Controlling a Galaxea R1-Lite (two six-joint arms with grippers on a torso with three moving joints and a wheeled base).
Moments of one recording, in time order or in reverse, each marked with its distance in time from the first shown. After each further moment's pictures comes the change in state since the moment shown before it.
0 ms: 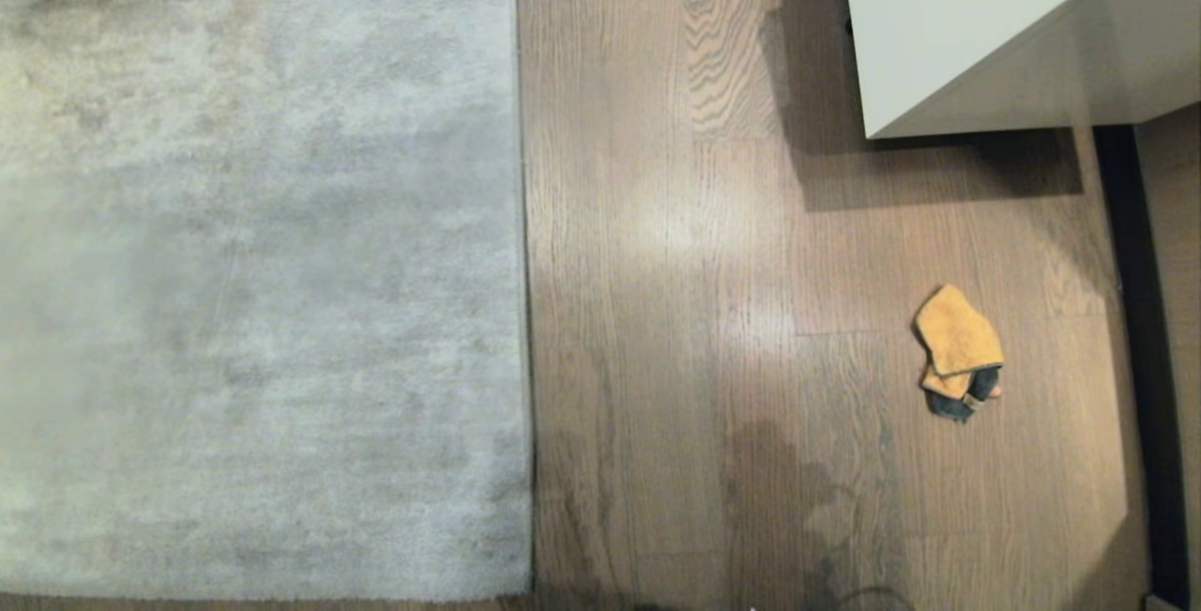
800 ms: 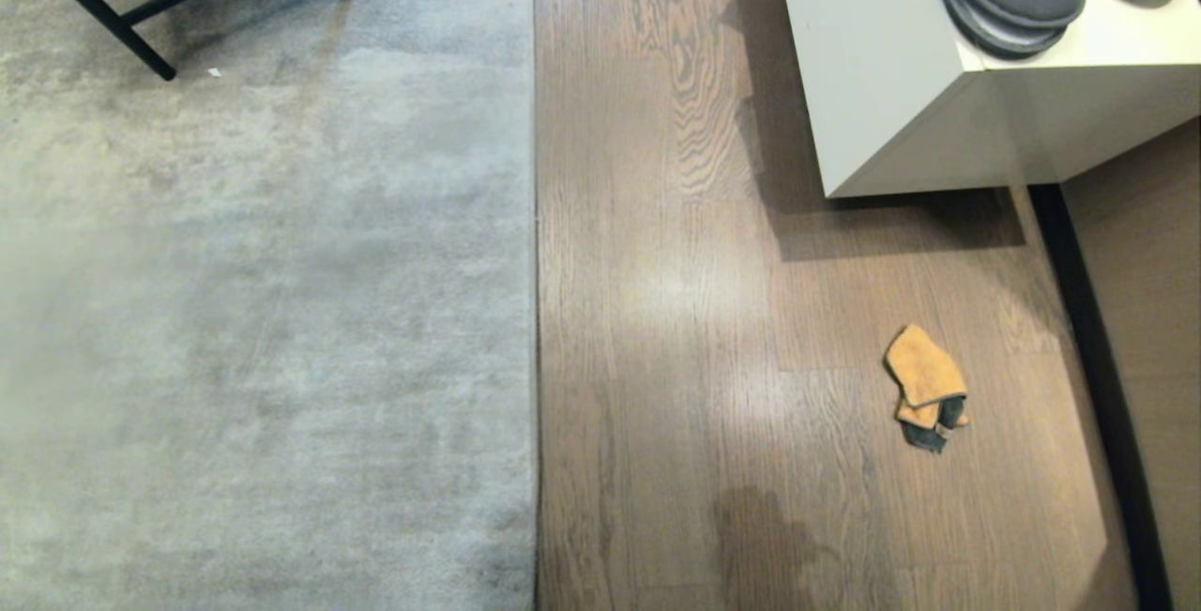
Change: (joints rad) left arm 0.000 0.000 0.000 0.000 0.000 0.000; right arm 0.000 0.001 0.000 0.000 0.000 0.000
